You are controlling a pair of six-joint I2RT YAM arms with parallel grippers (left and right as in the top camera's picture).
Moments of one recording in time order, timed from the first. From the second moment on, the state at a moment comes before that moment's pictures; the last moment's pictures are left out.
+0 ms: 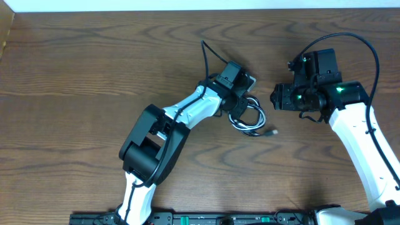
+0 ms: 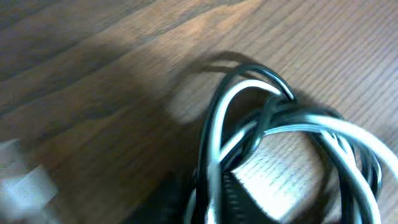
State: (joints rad) left arm -0.63 2.11 1.40 -0.42 0.26 -0.03; right arm 0.18 1.45 1.19 -0.86 -0.17 0.24
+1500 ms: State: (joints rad) left arm -0.40 1.65 1.42 -0.73 0.70 -0.24; right arm 0.17 1.49 1.19 -0.73 -0.44 0.11
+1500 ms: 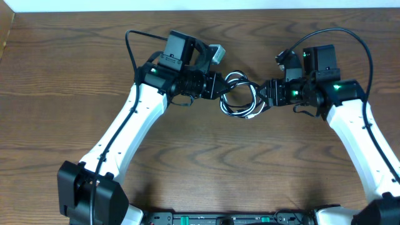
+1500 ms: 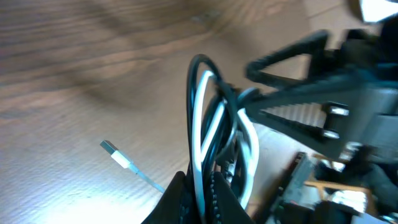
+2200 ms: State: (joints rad) left arm -0.38 1.65 1.42 -0.75 1.02 -0.28; right arm 0.17 1.60 1.19 -0.43 -0.51 0.07
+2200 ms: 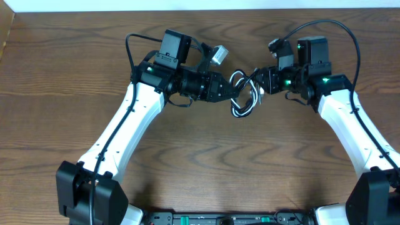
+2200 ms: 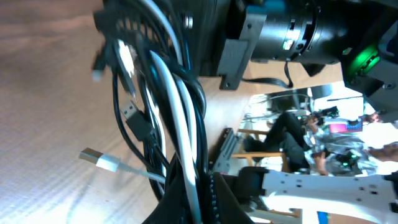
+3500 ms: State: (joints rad) left arm -0.38 1.65 1.42 -0.77 0.96 -0.31; right arm 0.22 1.41 1.19 -0.61 -0.73 0.28
